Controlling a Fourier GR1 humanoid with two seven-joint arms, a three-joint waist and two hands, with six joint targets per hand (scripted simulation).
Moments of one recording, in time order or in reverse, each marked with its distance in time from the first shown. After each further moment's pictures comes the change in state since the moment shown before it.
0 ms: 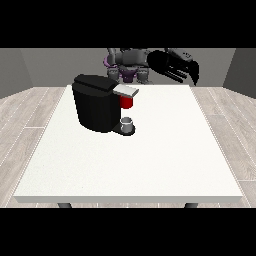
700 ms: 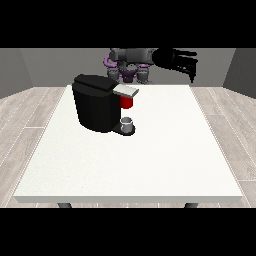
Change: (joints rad) left arm 0.055 -0.005 -0.003 -0.047 0.011 0.006 0.040; right arm -0.048 0.148 0.042 0.129 -0.020 -0.011 -0.209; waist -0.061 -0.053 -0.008
